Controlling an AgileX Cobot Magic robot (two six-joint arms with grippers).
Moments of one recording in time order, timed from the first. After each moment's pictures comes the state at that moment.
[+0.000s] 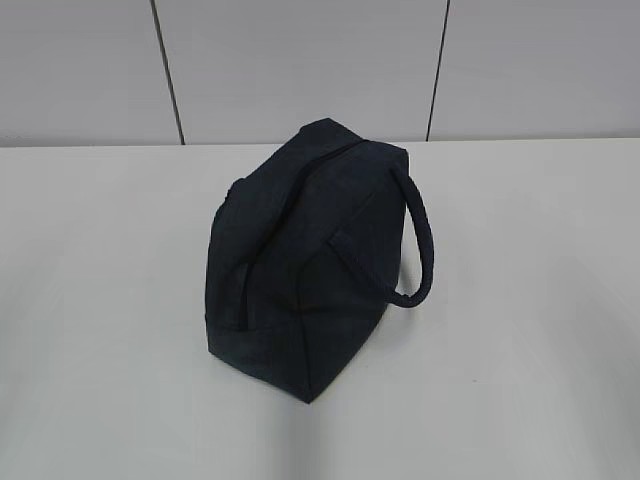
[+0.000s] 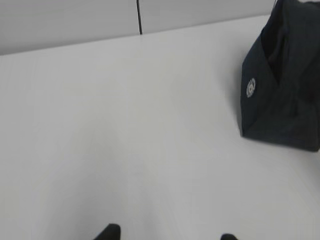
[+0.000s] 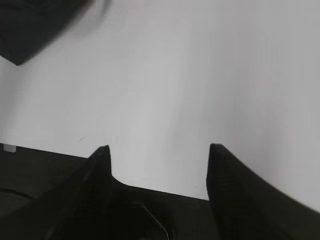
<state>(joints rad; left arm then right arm) -0.27 0.20 -0.59 0.09 1.13 -0.03 0.18 0.54 -0.64 0.04 1.08 0.04</state>
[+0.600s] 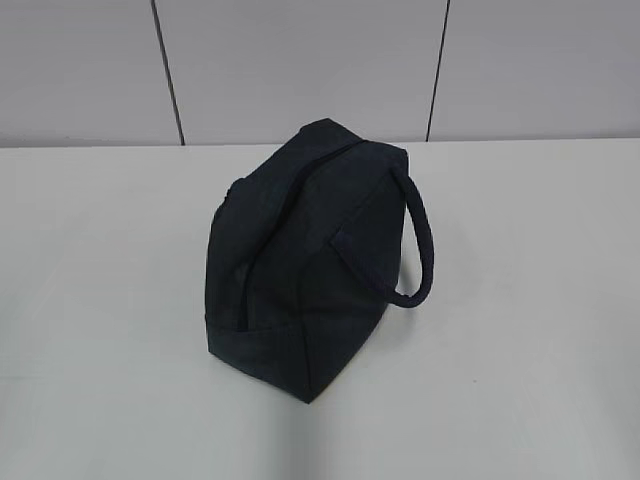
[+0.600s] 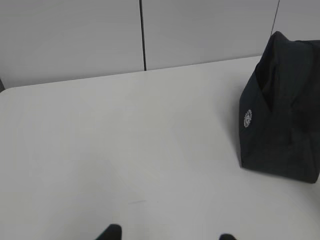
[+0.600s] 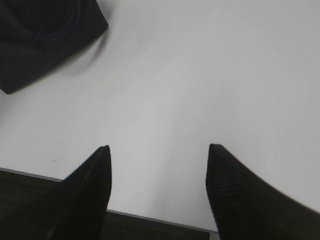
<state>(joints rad) -0.27 -0.01 -0.53 0.09 1.12 -0.04 0.18 -0.01 -0.50 -0.05 1.14 -0.01</state>
